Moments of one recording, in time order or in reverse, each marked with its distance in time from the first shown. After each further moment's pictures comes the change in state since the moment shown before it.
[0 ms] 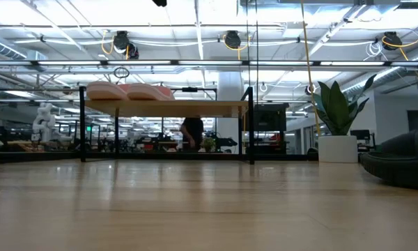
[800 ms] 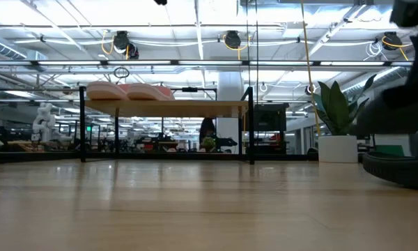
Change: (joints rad) left arm -0.011 0.000 0.000 0.000 -0.012 0.011; right arm -0.113 0.000 0.216 -0.426 0.119 0.034
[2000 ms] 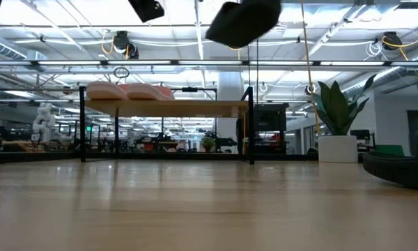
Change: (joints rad) left arm 0.387 -0.016 0.000 -0.005 -0.285 0.394; right arm -0.734 -0.024 0.544 0.943 0.377 -1.688
